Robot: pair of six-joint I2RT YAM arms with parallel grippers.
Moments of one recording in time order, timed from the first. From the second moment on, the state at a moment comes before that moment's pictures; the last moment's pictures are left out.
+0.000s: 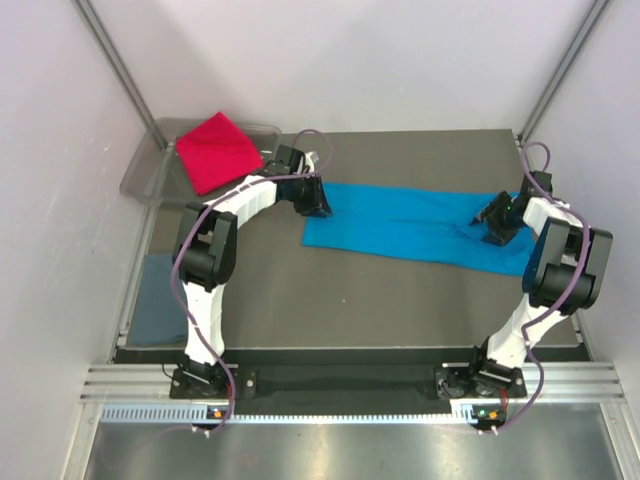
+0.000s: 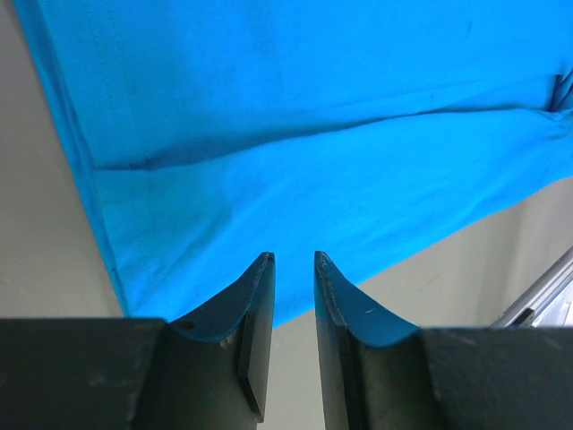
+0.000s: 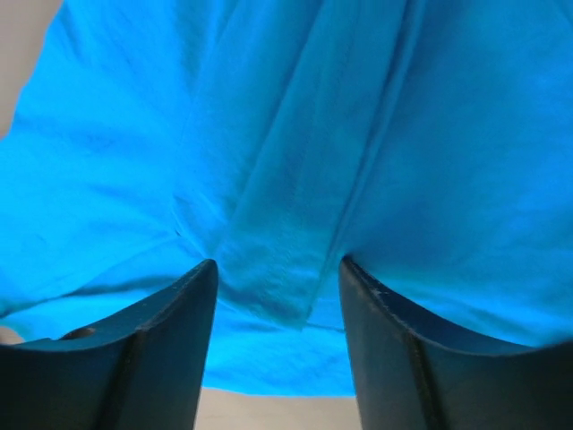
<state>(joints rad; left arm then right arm) -0.37 2.10 1.61 -0.42 0.47 -0.47 -0.33 1.80 1.16 -0.47 -0.26 0.54</state>
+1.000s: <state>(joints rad) -0.37 2.05 1.58 -0.53 0.43 -0.39 -0.40 1.83 1.36 -0.44 -0.38 0.61</state>
